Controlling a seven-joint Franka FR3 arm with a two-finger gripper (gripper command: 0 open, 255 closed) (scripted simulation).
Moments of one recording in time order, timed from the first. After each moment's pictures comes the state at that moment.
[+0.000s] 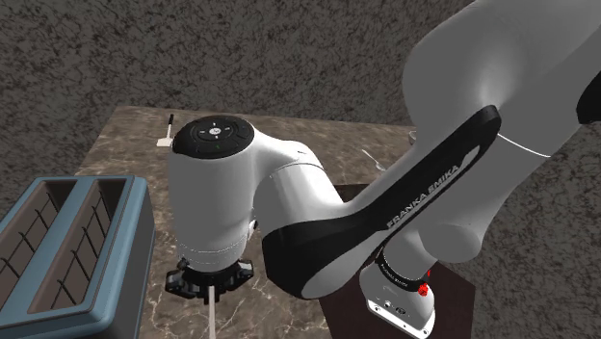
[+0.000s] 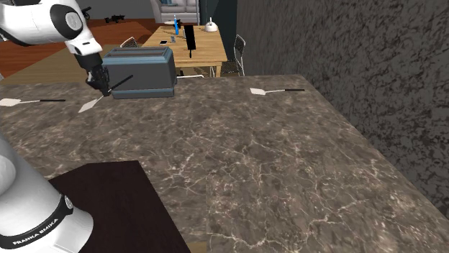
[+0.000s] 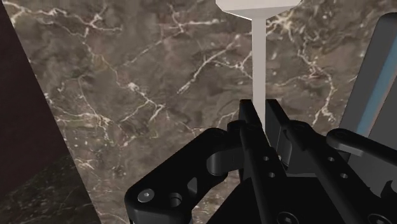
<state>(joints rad) 0.26 -0.09 0.76 -2.40 -0.01 2.33 1.63</state>
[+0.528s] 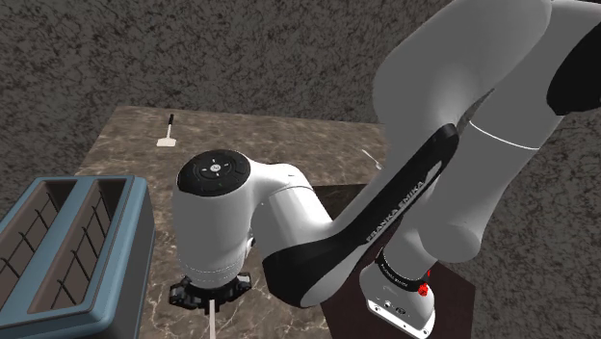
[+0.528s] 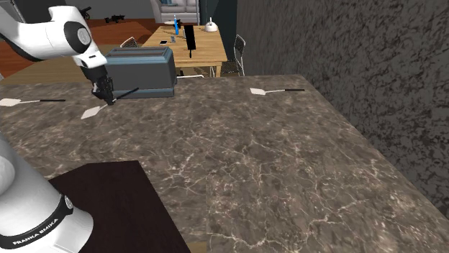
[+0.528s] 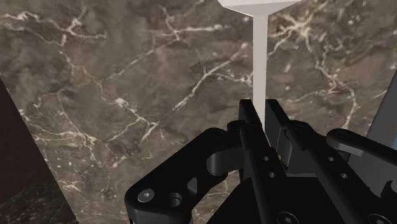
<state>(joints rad) 0.25 0.02 0.77 -2.43 -0.13 2.44 1.72</state>
